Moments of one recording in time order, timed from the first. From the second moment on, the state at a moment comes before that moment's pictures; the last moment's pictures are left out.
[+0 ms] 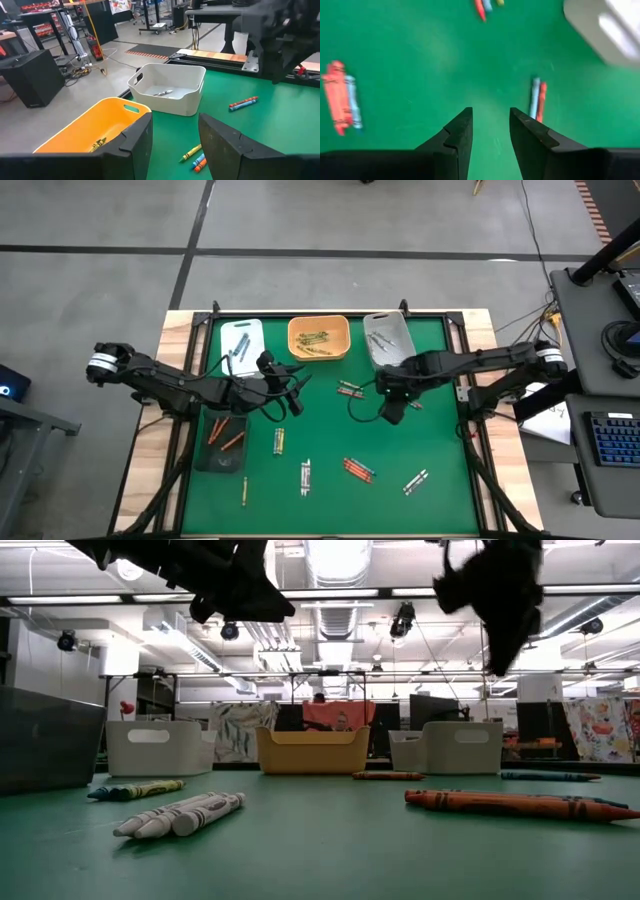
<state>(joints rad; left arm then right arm) -0.17 1.34 0.73 0.33 -0.75 -0.11 0.03 1.40 1.15 -1.13 0.04 0.65</state>
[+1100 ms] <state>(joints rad) -0.17 1.34 0.73 0.32 -0.75 -0.09 -0.14 1.43 0.78 -0.93 0.11 0.63</state>
